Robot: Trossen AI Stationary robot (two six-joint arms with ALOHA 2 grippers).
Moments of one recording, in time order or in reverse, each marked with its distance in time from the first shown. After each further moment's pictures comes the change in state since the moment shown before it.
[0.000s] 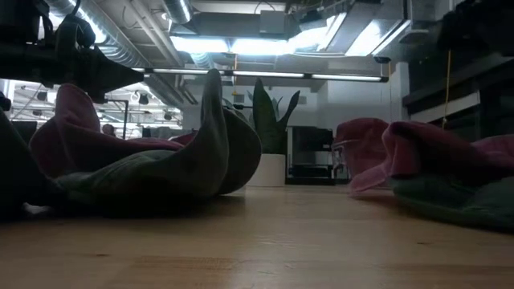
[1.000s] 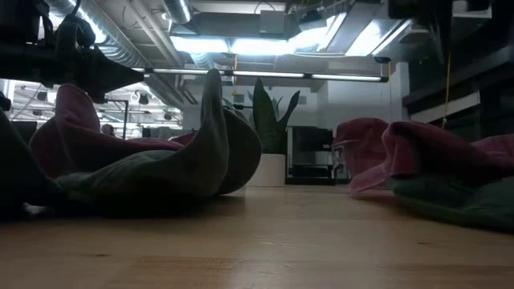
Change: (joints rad) left arm 0.000 0.000 0.000 0.000 0.000 0.000; right arm 0.061 0.010 0.010 -0.073 0.372 -1.442
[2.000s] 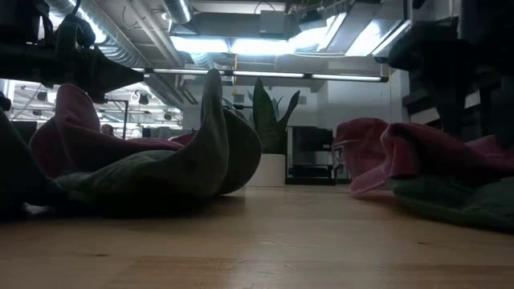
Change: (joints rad) left arm 0.000 0.000 0.000 0.000 0.000 0.000; right arm -0.046 0.002 -0.311 0.324 -0.047 -0.446
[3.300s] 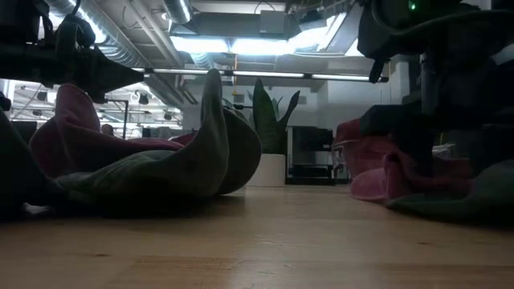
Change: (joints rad) left arm 0.000 0.000 0.000 0.000 0.000 0.000; right arm -0.108 0.275 0.002 0.125 -0.053 0.068
